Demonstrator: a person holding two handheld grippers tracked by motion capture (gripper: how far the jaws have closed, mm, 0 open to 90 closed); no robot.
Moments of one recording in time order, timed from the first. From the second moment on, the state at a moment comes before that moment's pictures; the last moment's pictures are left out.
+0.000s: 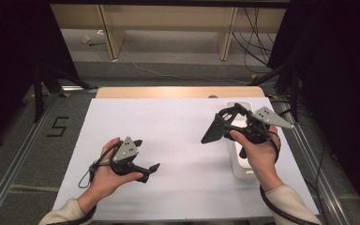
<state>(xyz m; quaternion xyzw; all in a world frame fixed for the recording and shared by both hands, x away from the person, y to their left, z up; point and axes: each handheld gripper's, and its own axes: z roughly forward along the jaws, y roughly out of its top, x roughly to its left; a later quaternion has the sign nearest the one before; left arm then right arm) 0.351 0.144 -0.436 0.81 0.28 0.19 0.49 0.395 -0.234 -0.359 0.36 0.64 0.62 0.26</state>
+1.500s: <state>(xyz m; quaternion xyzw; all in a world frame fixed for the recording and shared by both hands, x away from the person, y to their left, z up) 0.352 0.147 -0.437 0.80 0.29 0.19 0.49 0.396 -0.260 -0.342 0.38 0.61 0.63 0.30</state>
